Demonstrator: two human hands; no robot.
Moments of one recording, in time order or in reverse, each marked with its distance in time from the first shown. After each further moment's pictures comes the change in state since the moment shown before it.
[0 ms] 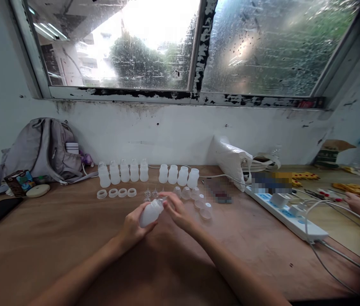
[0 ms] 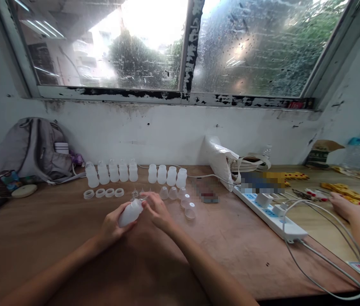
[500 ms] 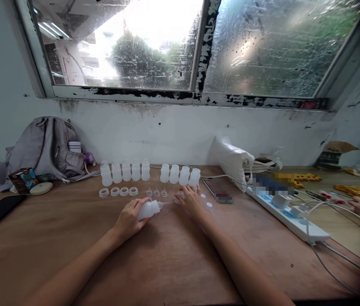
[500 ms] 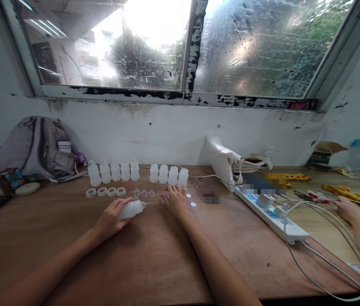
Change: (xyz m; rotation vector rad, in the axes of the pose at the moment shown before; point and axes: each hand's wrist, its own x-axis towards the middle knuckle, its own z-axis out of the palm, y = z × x) left_hand 0.006 -0.030 -0.009 0.375 0.017 0.218; right_hand 0.005 0.073 -0.020 -0.943 0.094 0.102
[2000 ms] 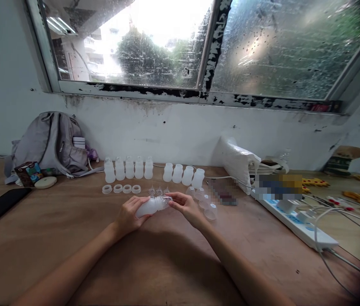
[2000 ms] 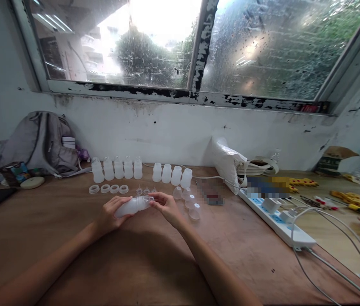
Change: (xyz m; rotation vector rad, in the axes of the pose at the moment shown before) left_hand 0.001 -0.007 -0.009 -0.082 0.139 0.090; right_hand -0.007 -0.052 -0.044 1.462 -0.333 0.171
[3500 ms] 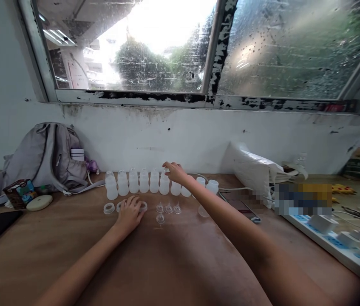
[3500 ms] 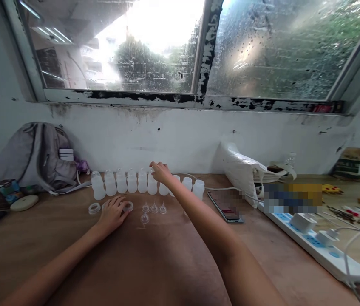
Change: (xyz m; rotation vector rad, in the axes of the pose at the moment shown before) left_hand 0.028 -0.098 0.019 0.453 -0.150 -0.151; right_hand 0.212 0.003 -0.029 -1.283 -0.032 -0.139
